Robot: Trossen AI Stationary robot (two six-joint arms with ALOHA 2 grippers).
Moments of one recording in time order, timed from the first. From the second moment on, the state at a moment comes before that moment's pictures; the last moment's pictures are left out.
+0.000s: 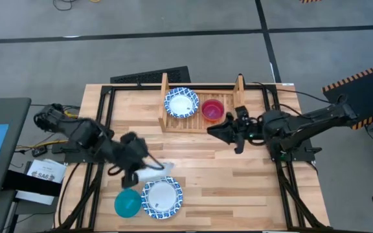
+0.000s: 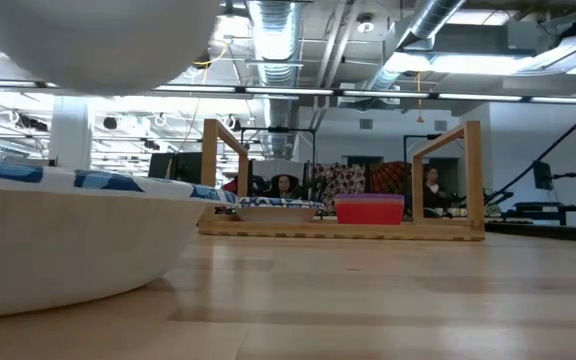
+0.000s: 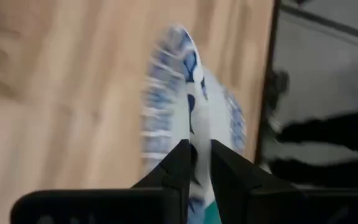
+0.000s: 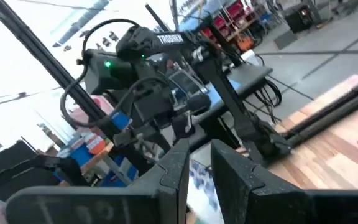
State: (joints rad) left arm -0.49 1.43 1.73 -1.25 -0.16 -0.71; right arm 0.23 1.10 0.95 0.29 0.23 0.65
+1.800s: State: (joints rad) left arm -0.69 1.41 0.91 -0.55 -0.30 -0.14; right arm 0.26 1.04 0.95 0.24 0.23 0.59
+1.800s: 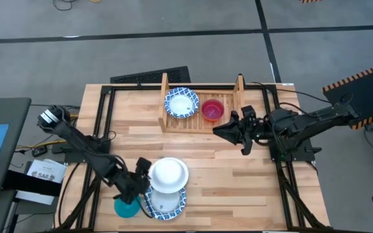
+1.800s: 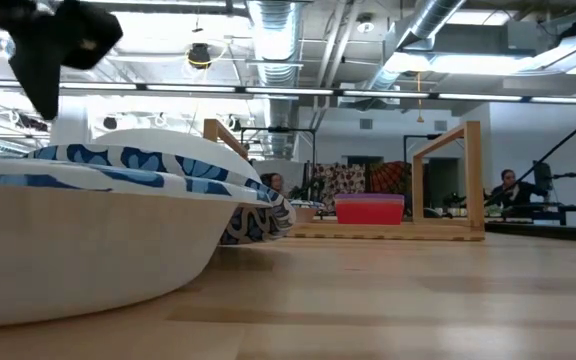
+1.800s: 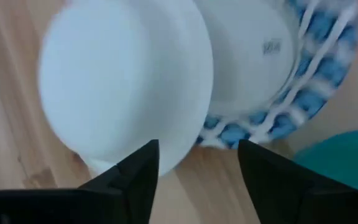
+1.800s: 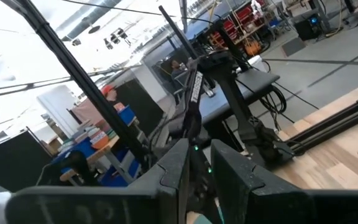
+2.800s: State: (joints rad) left arm -0.68 1.60 0.91 -0.51 -0.57 -0.11; right arm 0.26 1.04 0.95 0.19 0.24 0.60
